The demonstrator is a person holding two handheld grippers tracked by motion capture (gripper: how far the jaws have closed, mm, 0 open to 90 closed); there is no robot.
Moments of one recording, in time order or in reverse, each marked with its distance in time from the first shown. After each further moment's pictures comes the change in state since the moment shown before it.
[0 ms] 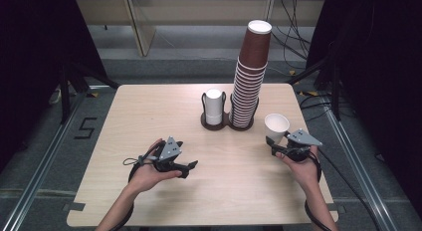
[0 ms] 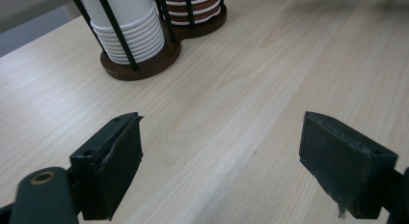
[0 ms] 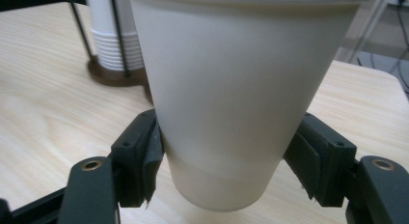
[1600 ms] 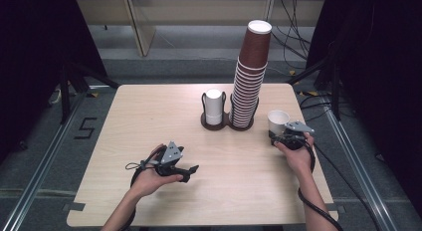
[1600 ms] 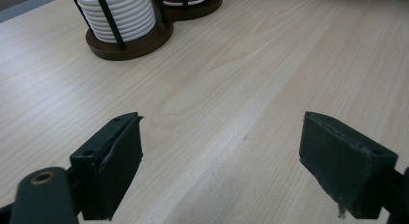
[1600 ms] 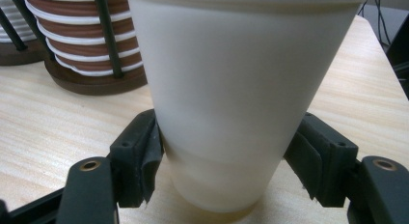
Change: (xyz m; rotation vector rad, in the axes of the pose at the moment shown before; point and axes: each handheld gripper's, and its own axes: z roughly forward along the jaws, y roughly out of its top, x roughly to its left) left arm -0.005 -0.013 0.007 0.029 -0.021 -0.023; right arm -0.027 -0.005 0.044 0.156 -0.133 0.082
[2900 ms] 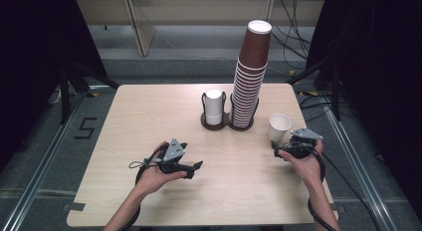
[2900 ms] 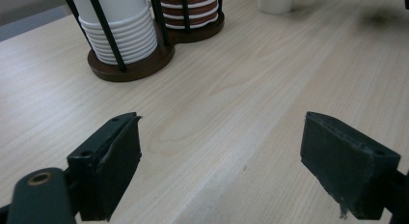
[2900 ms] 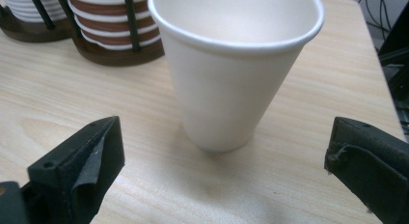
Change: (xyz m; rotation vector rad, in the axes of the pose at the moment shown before) left arm -0.001 0.009 0.009 -0.082 0.015 -0.035; right arm 0.005 -0.005 -0.042 0.053 0.009 0.031
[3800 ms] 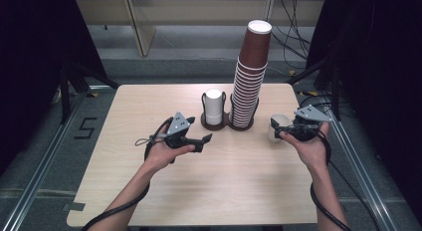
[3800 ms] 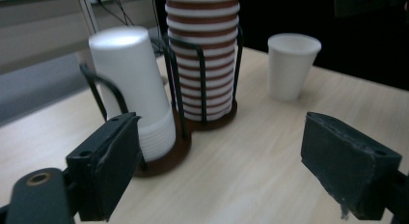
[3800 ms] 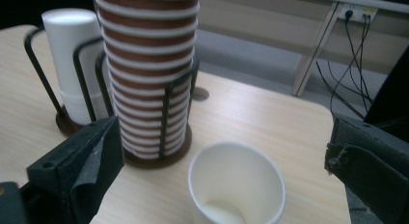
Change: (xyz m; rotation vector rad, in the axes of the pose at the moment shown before) left arm 0.022 0.079 0.018 -0.180 0.002 -0.035; right arm 0.019 0.081 -0.040 -0.205 0.001 -0.108
